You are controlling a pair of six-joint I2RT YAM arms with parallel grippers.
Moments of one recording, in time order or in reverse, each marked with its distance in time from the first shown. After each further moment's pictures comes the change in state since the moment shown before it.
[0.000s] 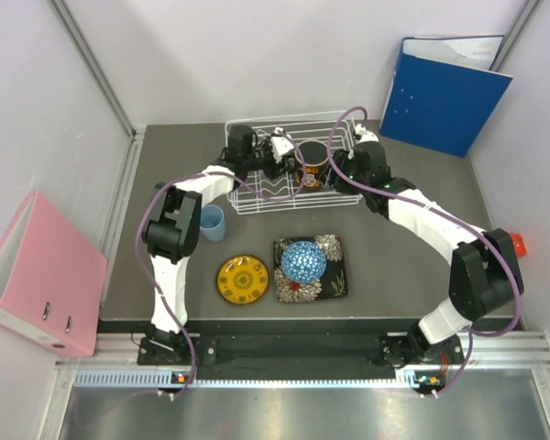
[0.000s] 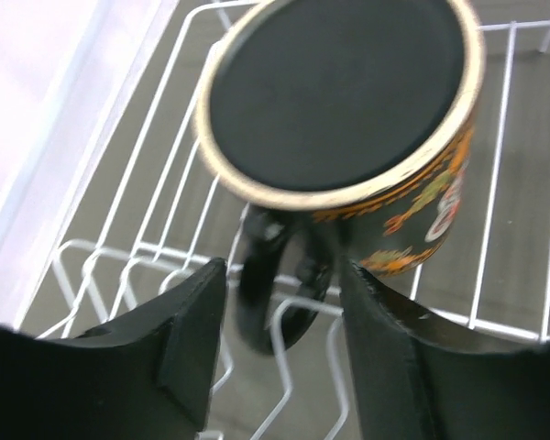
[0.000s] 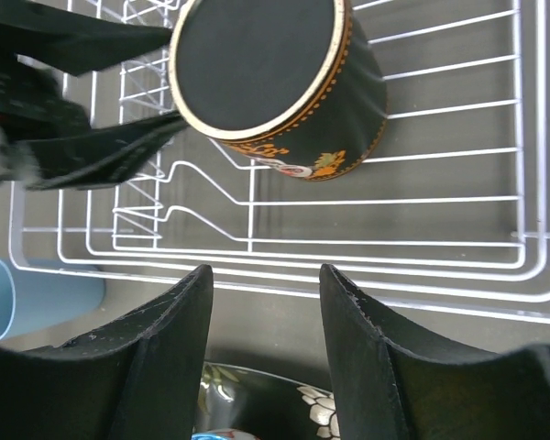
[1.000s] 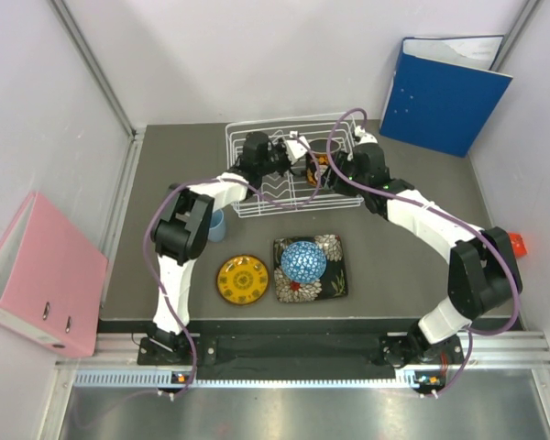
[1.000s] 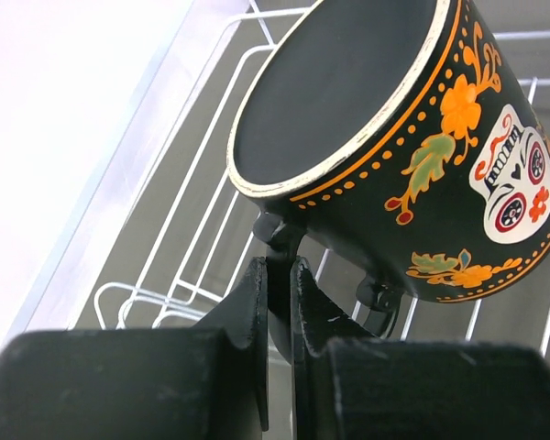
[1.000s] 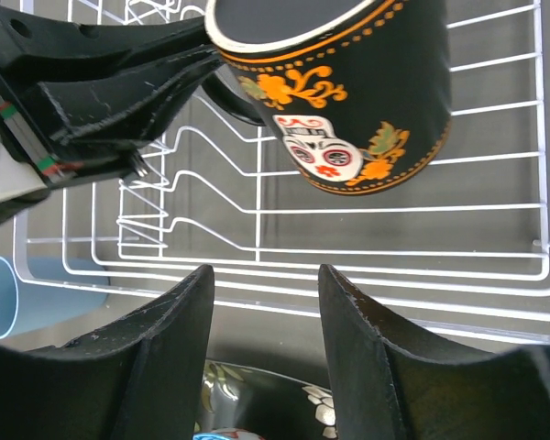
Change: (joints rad) left arm -0.094 0.029 -0.031 0.202 -0.192 -0.050; right arm 0.000 0.011 -0.013 0.016 -0.018 0.021
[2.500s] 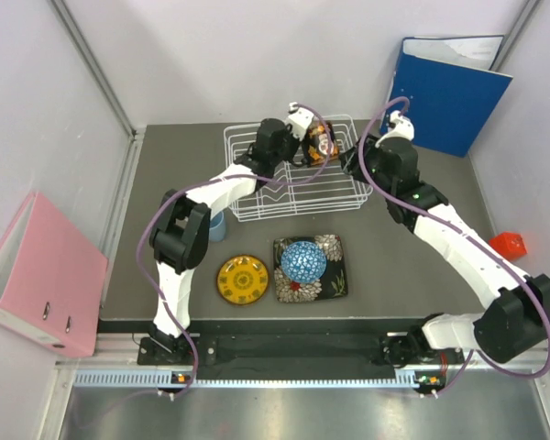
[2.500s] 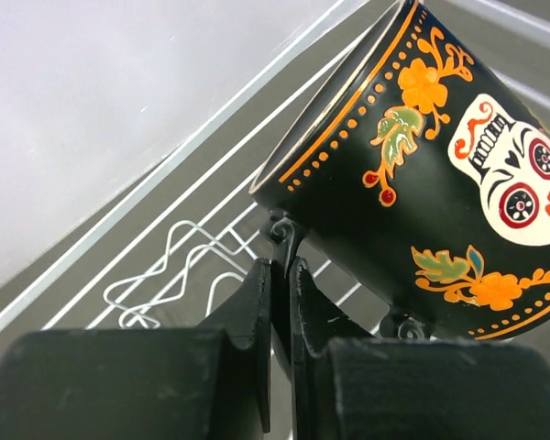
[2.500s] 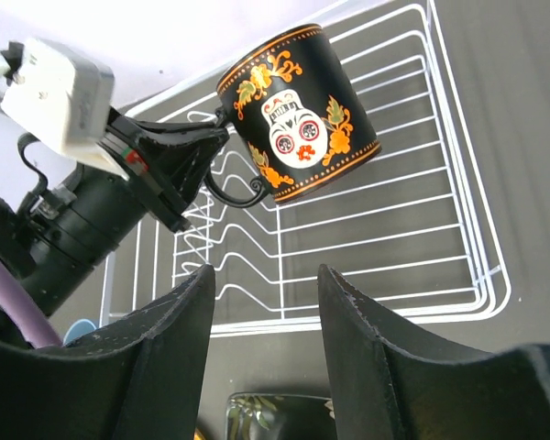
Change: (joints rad) left arm -0.098 -0.083 0.115 -0.206 -0.510 -0.312; right arm 0.000 -0.263 0.000 -0.035 0.182 0.031
